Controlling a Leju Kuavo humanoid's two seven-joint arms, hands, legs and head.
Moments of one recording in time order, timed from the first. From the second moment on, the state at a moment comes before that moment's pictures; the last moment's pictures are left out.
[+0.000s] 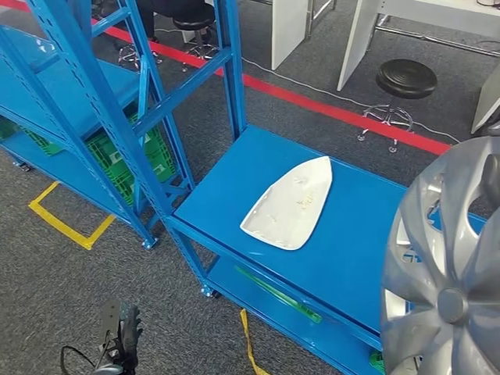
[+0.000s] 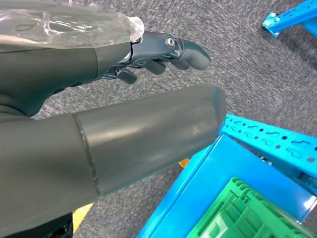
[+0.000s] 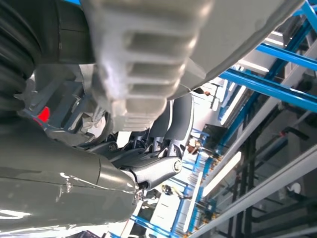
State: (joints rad) left arm -0.16 0.15 -0.69 -0.27 1.10 0.07 -0.64; right arm -0.51 -0.41 0.56 -2.05 -0.33 -0.25 -0.09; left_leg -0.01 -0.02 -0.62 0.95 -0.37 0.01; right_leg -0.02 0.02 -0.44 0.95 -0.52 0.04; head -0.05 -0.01
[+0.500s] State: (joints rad) left arm -0.16 0.15 -0.69 -0.27 1.10 0.07 -0.64; right arm -0.51 -0.41 0.56 -2.05 -0.33 -0.25 -0.09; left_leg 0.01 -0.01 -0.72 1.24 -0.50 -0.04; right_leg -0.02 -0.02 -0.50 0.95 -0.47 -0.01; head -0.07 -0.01
